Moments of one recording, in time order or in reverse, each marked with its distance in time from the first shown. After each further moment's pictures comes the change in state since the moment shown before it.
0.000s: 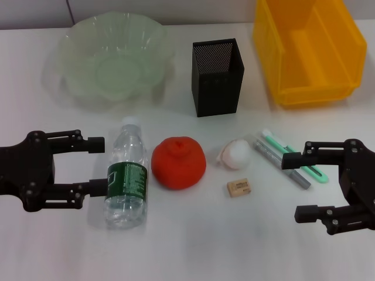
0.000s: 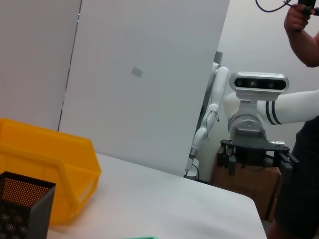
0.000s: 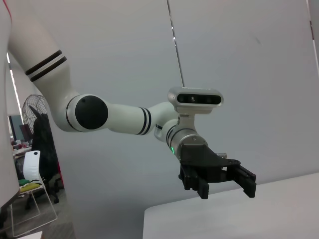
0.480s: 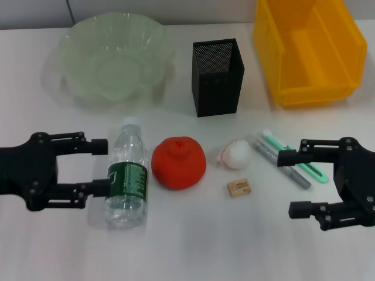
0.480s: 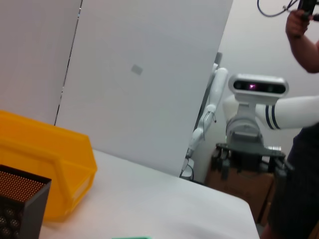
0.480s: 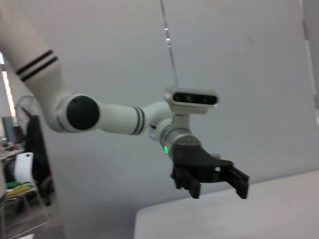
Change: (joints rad) left arm -0.006 -0.004 0.014 0.005 -0.003 -0.003 -0.048; right arm 0.002 0.010 0.003 0.001 -0.001 0.021 0.002
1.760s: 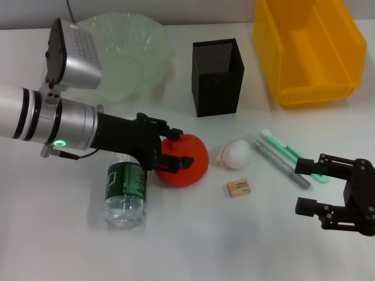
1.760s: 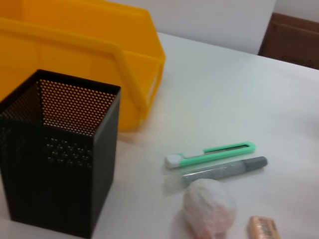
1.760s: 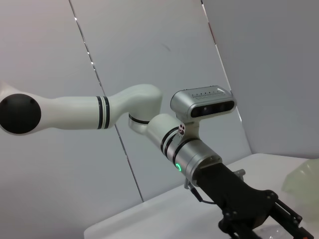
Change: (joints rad) left arm -0.279 -0.093 0.368 -0.114 0.161 -0.636 -0.109; right arm -0.134 0.017 0.068 0.082 -0.001 0.111 -0.010
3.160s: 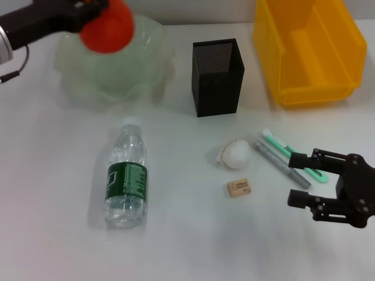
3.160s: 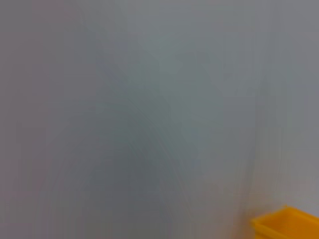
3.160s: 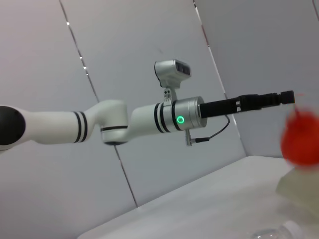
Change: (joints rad) left arm 0.116 0.010 -0.288 0.096 -0.428 -0.252 0.015; right arm 0.023 0.003 0.004 0.038 0.003 0.036 -0.001
